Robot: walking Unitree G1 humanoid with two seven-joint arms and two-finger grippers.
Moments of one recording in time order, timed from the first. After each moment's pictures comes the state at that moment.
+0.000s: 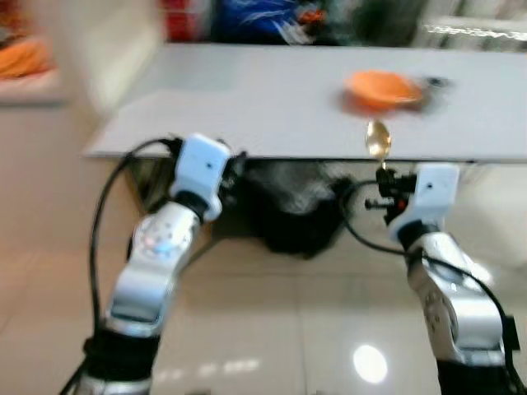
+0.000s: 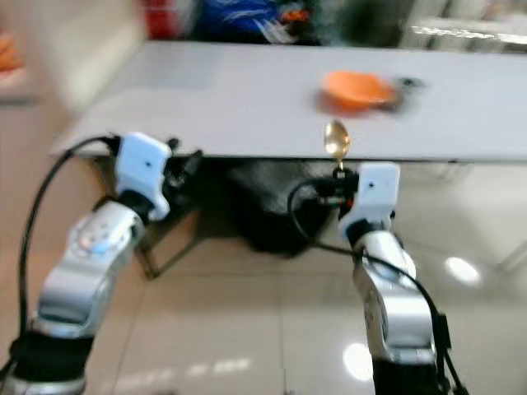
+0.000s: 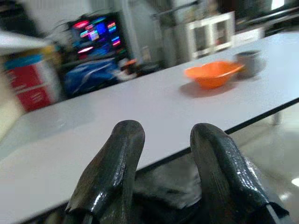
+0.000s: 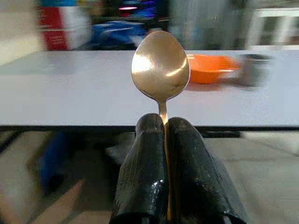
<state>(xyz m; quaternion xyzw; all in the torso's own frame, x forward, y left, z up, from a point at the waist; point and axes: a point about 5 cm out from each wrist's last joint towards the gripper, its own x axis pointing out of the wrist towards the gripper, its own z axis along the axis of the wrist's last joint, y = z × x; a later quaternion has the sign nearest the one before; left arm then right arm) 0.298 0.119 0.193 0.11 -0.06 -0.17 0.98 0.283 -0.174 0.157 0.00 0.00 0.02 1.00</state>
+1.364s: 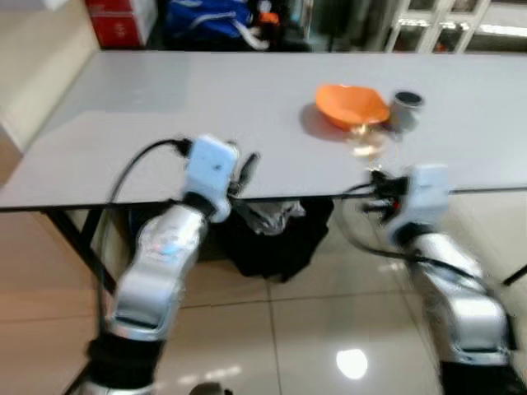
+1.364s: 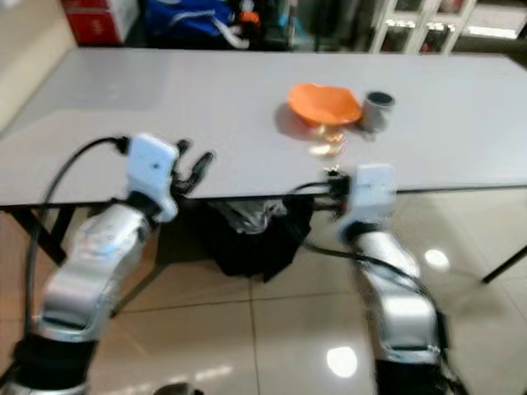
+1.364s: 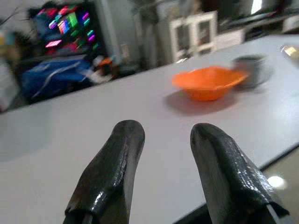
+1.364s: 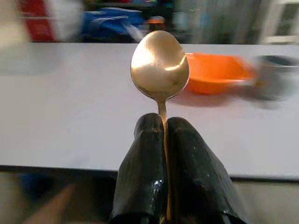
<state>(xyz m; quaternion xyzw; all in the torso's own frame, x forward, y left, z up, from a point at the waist) 0.294 0.120 0.189 0.11 -0.05 -0.17 0.98 0.283 -0.152 0.157 0.03 0.01 0.10 0.99</state>
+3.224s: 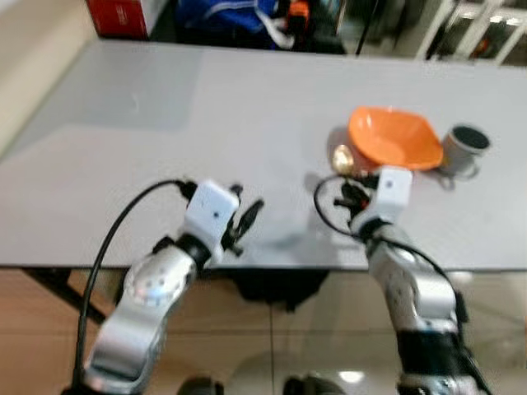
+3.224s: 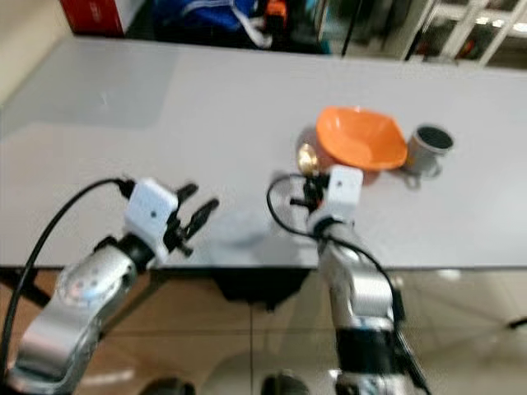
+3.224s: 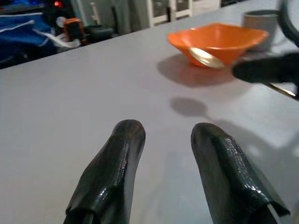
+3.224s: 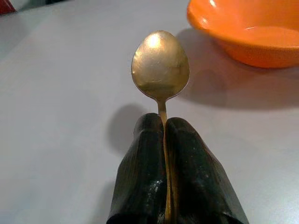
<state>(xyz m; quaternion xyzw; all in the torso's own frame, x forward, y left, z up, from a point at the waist) 0.251 0.114 0.162 0.13 0.00 -0.28 0.95 0.313 -0.131 0.128 0.14 0.10 0.04 0.98</state>
